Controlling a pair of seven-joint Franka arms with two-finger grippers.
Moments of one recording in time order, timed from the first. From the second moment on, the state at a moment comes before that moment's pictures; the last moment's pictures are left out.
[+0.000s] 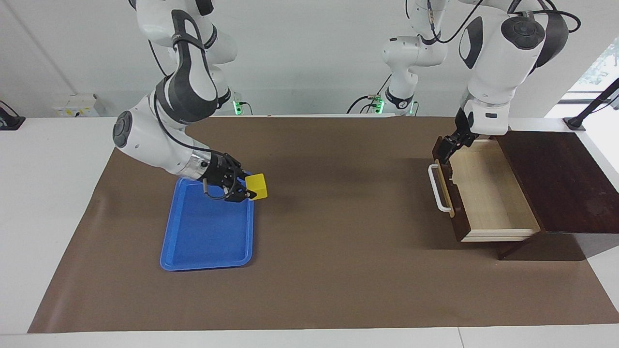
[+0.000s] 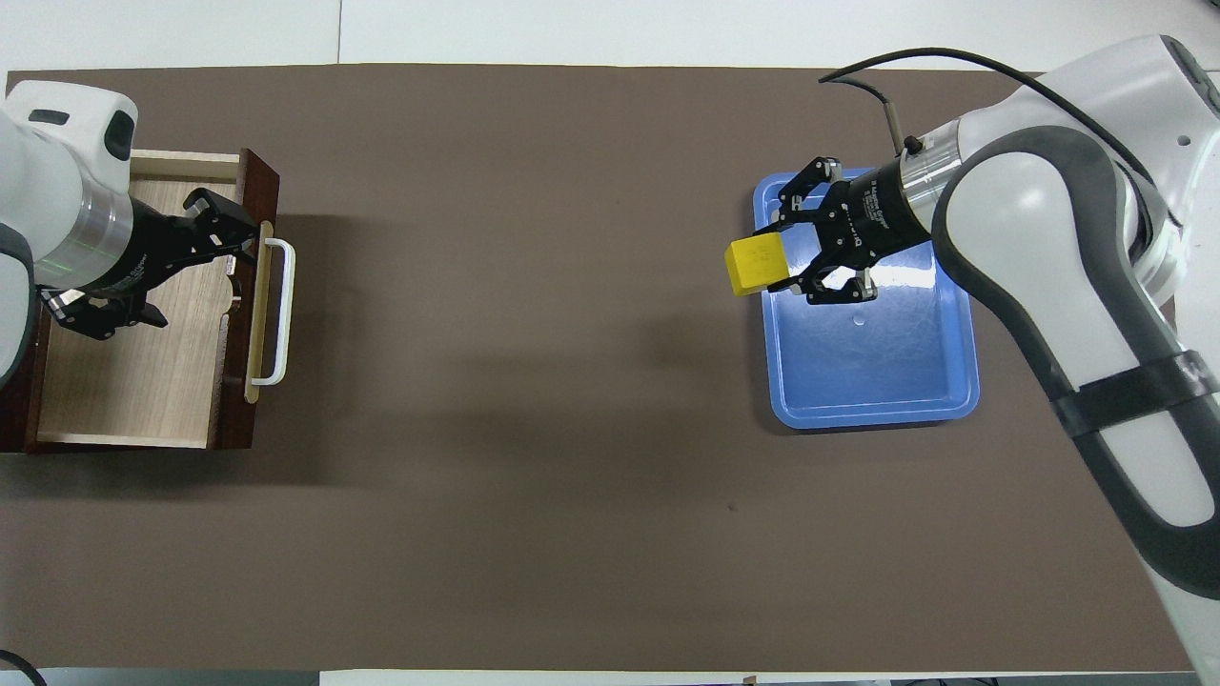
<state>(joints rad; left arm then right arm) -0.12 0.04 -0.09 -1.65 0.06 1.67 -0.92 0.14 0.30 0.03 -1.60 0.63 1.83 1.35</state>
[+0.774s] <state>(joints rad) -0.27 0.04 -0.12 -1.67 0.00 1.78 -1.94 0.35 0.31 0.03 -1.54 0.63 1.89 1.64</state>
